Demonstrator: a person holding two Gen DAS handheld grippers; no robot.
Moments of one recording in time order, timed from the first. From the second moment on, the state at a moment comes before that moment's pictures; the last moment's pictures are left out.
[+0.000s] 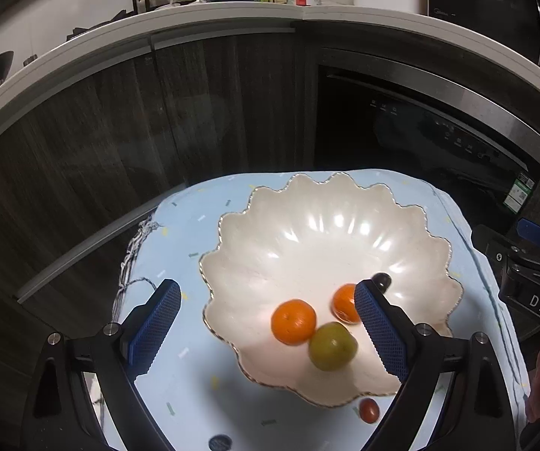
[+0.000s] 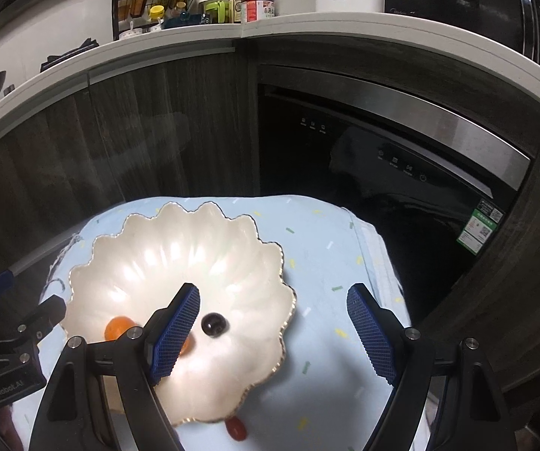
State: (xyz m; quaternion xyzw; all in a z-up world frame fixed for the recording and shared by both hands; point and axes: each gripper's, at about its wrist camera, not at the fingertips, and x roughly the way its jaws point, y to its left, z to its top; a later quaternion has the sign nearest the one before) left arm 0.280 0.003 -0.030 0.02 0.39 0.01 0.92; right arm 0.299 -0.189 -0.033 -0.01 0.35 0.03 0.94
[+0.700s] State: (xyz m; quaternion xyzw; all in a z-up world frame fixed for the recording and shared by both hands) left arm 0.234 -0.029 -0.033 0.00 0.40 -0.01 0.92; right arm 0.248 -0.222 -0.025 -0.01 0.34 0.02 0.94
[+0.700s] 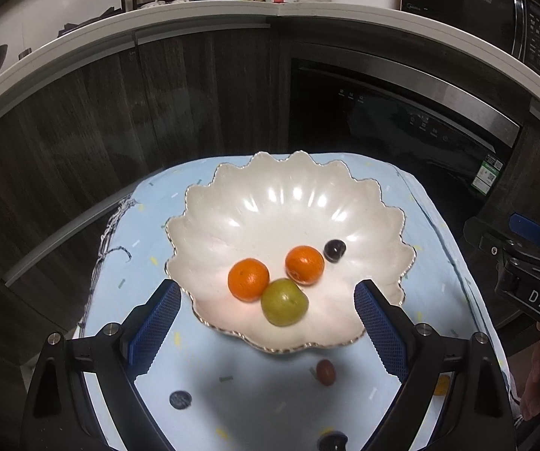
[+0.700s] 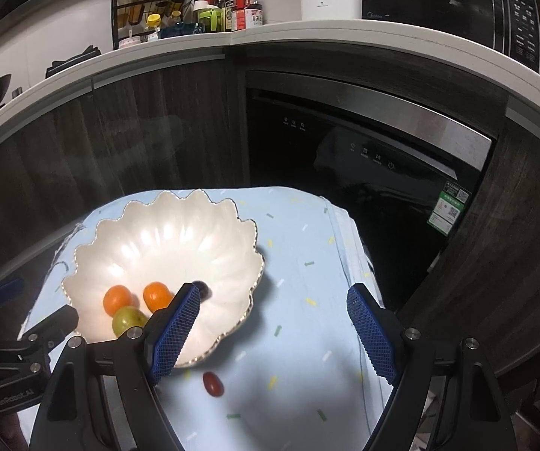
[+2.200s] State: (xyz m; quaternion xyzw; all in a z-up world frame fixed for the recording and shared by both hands) left arm 0.140 -0.068 -0.121 0.05 0.41 -0.10 0.91; right arm 0.149 -0.241 -0.108 -0.01 0.38 0.00 0.93
